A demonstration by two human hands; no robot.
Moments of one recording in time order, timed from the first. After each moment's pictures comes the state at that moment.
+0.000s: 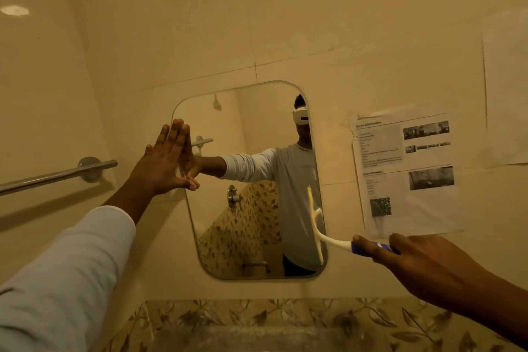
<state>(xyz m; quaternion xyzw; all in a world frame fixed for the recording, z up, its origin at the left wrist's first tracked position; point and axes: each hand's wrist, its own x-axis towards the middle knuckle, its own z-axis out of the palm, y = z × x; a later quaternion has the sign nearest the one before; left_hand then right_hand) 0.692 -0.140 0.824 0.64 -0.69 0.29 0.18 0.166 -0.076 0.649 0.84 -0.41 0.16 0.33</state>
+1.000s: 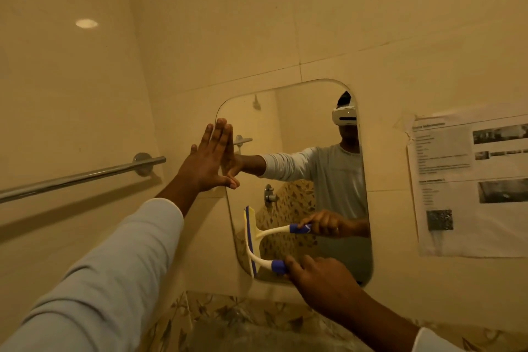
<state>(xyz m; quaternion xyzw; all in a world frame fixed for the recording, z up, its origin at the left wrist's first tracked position) 0.686 -0.138 0.824 0.67 -0.67 0.28 0.15 0.388 -0.125 0.604 0.89 -0.30 0.22 0.26</state>
